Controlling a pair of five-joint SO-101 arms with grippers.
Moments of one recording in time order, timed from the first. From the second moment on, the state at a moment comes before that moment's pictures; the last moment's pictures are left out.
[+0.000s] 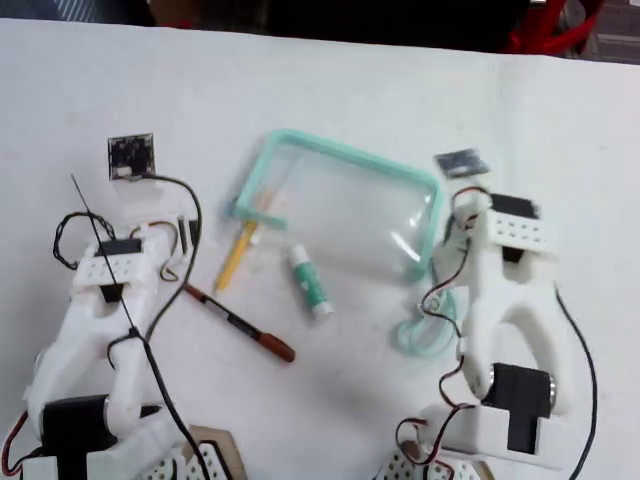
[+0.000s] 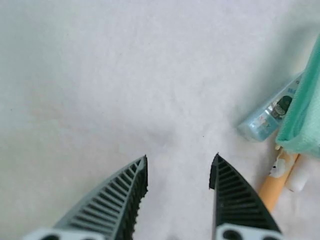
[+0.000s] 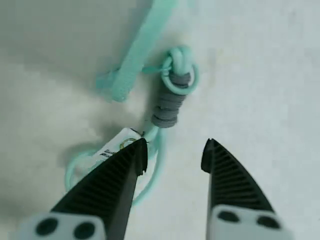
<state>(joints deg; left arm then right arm) -12.2 -16.5 53.5 29.3 2.5 5.5 -4.6 30.2 70.4 25.8</state>
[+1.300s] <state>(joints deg) -12.2 -16.5 53.5 29.3 2.5 5.5 4.0 34.2 53.7 21.9</state>
